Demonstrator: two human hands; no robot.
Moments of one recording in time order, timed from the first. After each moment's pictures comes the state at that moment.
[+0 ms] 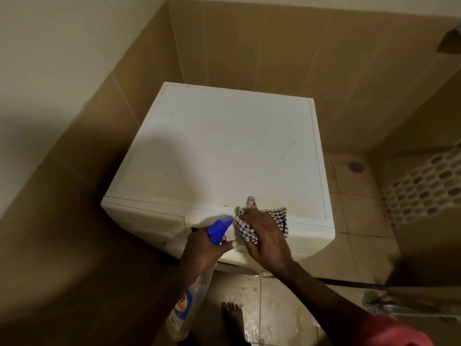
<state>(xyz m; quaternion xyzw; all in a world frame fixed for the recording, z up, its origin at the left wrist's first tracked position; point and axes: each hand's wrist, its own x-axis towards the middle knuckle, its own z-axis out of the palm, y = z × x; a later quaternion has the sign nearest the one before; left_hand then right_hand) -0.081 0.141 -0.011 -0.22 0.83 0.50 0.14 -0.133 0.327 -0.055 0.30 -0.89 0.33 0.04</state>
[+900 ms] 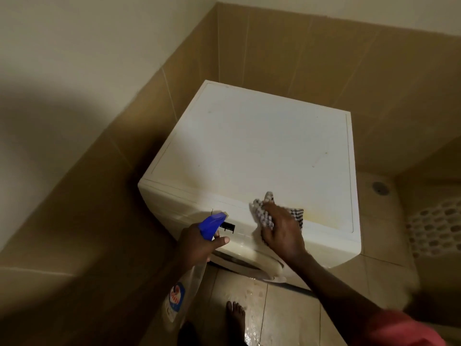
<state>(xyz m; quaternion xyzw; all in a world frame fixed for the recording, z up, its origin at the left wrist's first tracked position) -0.049 0.080 -0.017 -0.27 0.80 0.53 0.12 -0.155 0.295 -0.035 0.27 -0.91 0.31 0.02</state>
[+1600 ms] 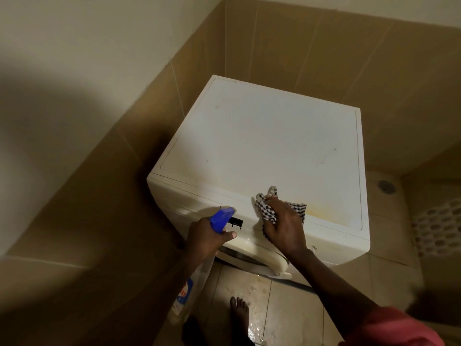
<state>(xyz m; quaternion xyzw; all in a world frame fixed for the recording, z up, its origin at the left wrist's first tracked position) -0.050 0.082 -0.026 -0.29 0.80 0.51 0.10 -0.146 0.275 -0.032 0.24 -0.91 0.33 0.03</state>
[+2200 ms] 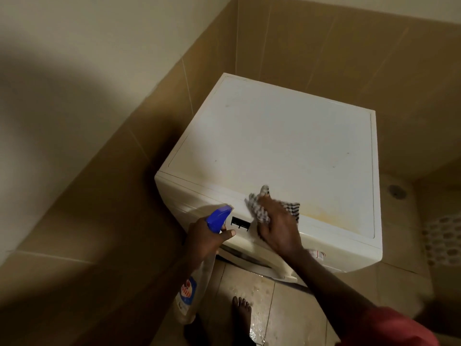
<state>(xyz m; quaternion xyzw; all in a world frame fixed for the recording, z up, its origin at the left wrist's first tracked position) -0.048 0.070 -0.024 -0.34 0.77 0.53 0.08 -0.145 0.248 -0.033 0.29 -0.90 0.32 0.00</state>
